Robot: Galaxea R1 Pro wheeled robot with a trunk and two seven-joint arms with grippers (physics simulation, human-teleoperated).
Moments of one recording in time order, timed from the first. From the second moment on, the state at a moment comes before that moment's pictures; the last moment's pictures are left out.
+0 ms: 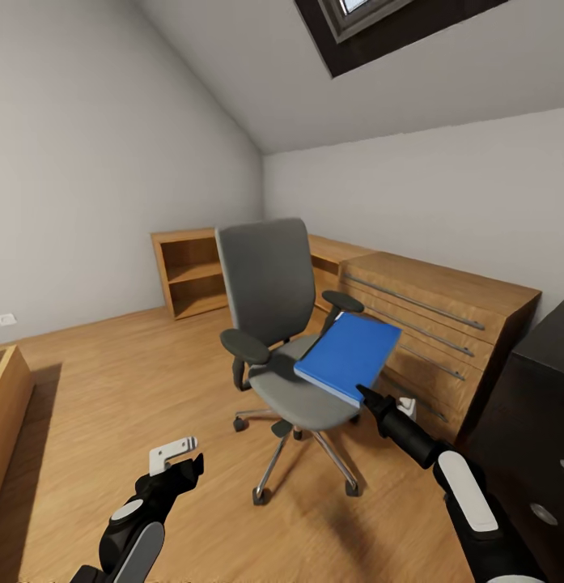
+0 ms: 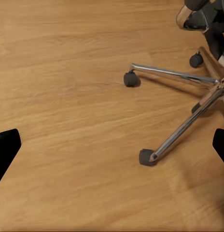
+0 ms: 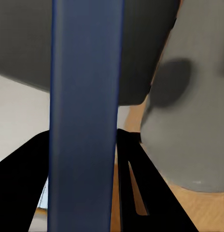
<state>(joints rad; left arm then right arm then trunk) -0.12 0.09 -0.26 -1.58 0.58 0.50 0.61 -0.40 -0.07 -0.15 -1.12 -1.09 0.61 0.33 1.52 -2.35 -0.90</state>
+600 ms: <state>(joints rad) -0.12 0.09 -0.27 -1.56 0.57 0.50 0.62 -0.32 -0.07 -0.15 -1.34 -1.08 0.56 0.23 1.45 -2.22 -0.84</state>
